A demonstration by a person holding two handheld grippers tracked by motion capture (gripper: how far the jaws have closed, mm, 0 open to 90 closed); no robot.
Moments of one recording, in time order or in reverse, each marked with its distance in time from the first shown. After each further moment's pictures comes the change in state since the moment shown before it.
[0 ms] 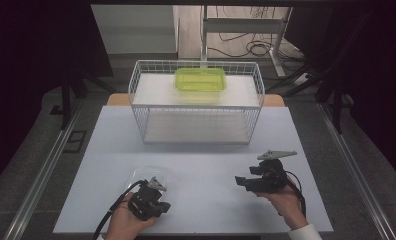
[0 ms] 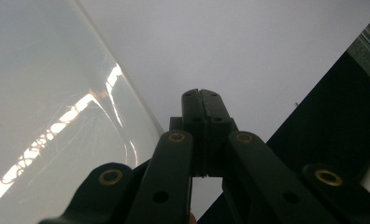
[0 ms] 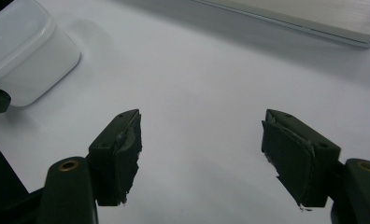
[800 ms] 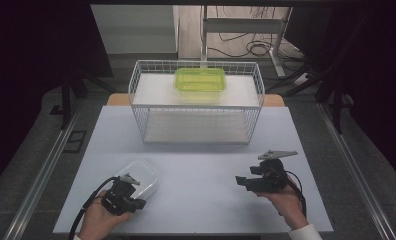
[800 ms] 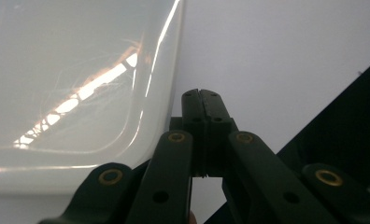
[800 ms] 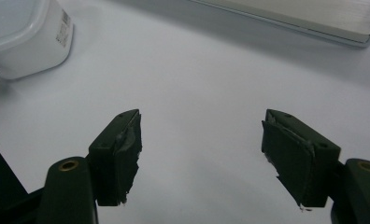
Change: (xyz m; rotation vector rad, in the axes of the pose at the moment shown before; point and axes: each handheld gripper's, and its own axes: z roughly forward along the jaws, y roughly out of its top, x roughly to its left) left arm 0.054 -0.030 -0.027 0.038 0.042 -0.101; right arm 0.000 0.000 -0.001 -0.002 -0.005 0.002
